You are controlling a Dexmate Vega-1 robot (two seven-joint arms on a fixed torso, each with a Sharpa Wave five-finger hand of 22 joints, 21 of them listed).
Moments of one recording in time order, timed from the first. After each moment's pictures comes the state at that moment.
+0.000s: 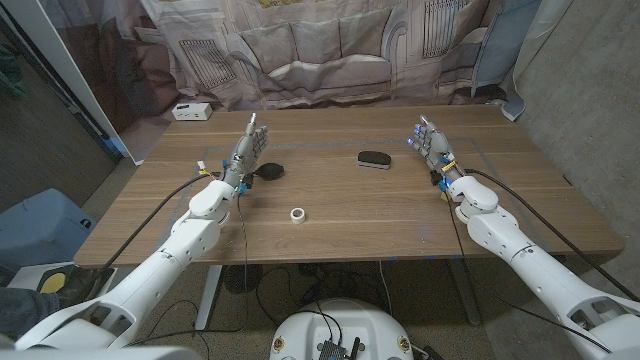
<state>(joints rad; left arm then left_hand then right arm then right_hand) 0.87 0.54 0.34 -1.36 -0.65 -0.31 -0.02 0.28 0.09 -0.19 0.06 0.25 0.09 0.09 0.19 0.17 0.04 0.07 0.21 0.19 -0.01 0.07 0.18 0.17 -0.04 0.00 0.20 0.17 -0.85 -0.55 -0.36 -1.38 0.66 0.25 0.03 0.26 0.01 0.25 -0.13 0.17 0.07 0.11 0.20 0.18 0.04 0.13 0.20 0.18 -0.04 0.08 0.21 0.20 0.24 -0.01 0.19 0.17</state>
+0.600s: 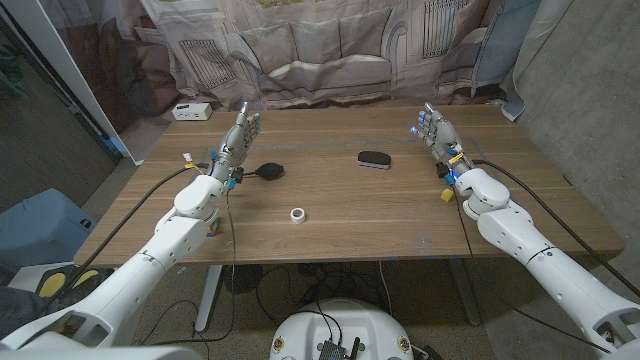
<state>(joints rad) 0.92 0.62 0.31 -1.46 -0.59 -0.34 0.01 0.31 0.10 -0.18 0.05 0.24 0.11 0.09 0.19 0.17 0.07 0.07 0.22 0.19 0.02 0.06 0.19 0.17 -0.03 0.01 0.20 0.17 -0.93 -0.61 -0.31 -1.56 0.65 0.23 -0.04 0.26 0.01 0.25 -0.13 0.17 0.08 0.12 0.20 0.18 0.05 0.13 0.20 0.18 -0.03 0.09 0.21 0.20 0.24 -0.01 0.19 0.17</state>
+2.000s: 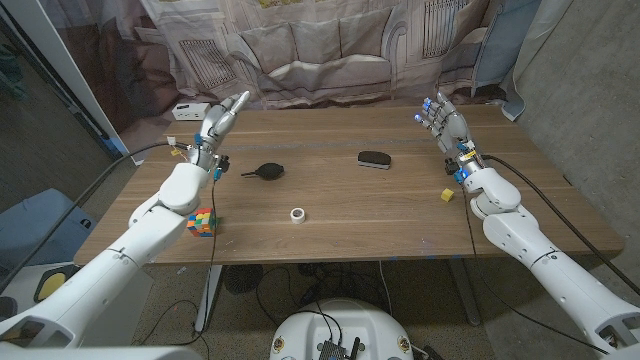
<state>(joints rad) 0.97 0.74 0.24 -1.63 -0.23 -0.33 0.26 0.42 0.10 -0.15 -0.01 0.21 0.24 0.09 0.22 0.17 0.19 0.05 0.25 0.19 0.14 0.05 0.20 0.17 0.05 0.03 0.21 0.17 -0.94 -0.59 -0.28 -1.50 0.69 0.40 0.10 0.26 0.01 0.24 -0.13 0.18 0.15 0.10 0.21 0.18 0.11 0.12 0.21 0.18 0.03 0.07 0.22 0.20 0.29 -0.02 0.20 0.17</state>
